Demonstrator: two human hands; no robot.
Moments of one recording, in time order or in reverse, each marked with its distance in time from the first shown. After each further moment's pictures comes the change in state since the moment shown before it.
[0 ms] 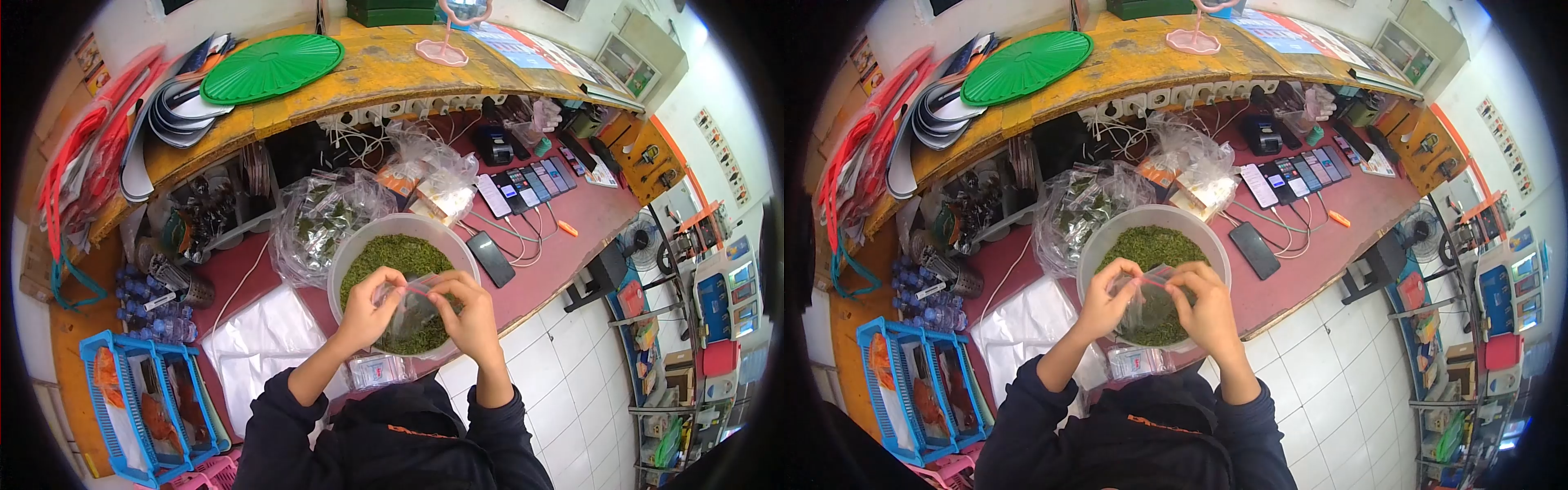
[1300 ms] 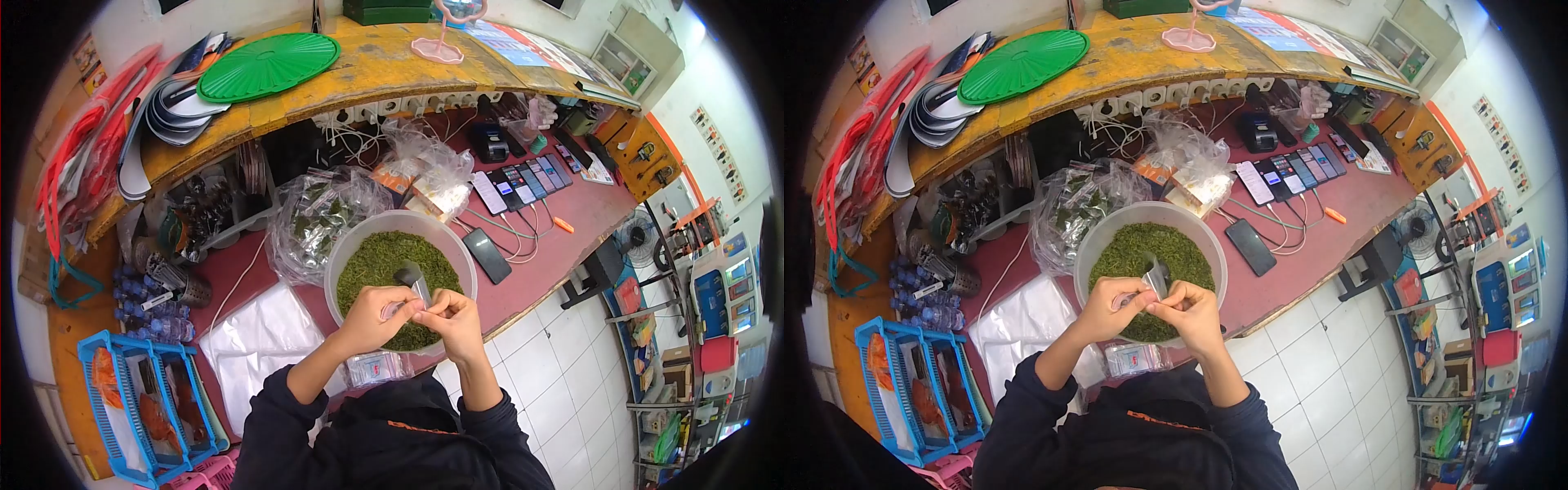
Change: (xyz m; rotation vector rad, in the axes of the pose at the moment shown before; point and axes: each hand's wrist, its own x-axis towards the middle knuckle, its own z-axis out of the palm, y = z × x) left_hand -0.005 0.032 0.008 0.259 -0.165 0.108; right_hand -0.023 0.010 0.026 0.917 -0.019 0.352
